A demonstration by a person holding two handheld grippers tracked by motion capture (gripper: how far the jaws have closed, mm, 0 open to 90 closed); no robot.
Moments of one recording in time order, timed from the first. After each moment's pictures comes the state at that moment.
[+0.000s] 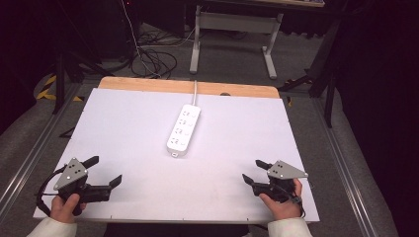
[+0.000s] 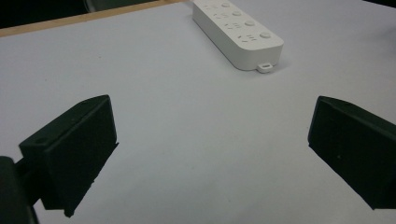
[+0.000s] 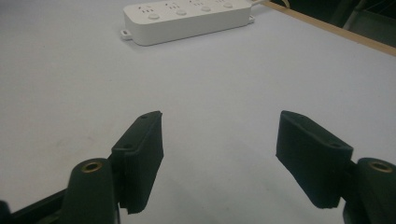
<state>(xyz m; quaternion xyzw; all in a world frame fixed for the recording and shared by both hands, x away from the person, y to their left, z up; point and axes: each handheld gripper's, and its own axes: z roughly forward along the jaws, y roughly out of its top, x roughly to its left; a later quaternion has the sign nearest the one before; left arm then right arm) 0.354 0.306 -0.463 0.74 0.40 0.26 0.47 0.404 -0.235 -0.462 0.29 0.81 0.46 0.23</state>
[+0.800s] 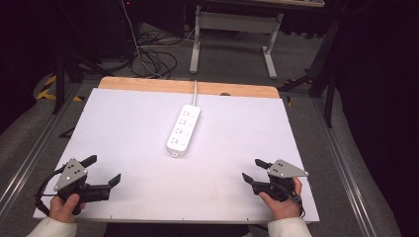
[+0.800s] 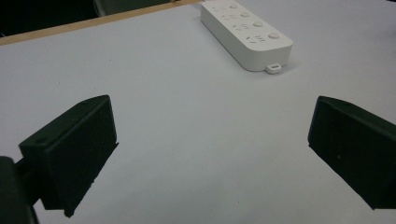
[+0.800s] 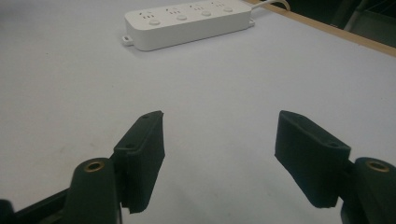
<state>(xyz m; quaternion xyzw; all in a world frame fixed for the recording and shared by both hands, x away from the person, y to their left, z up) 0.353 0.307 -0.462 0.74 0.41 0.27 0.47 0.406 -0.234 -0.459 0.30 0.80 0.46 0.23</state>
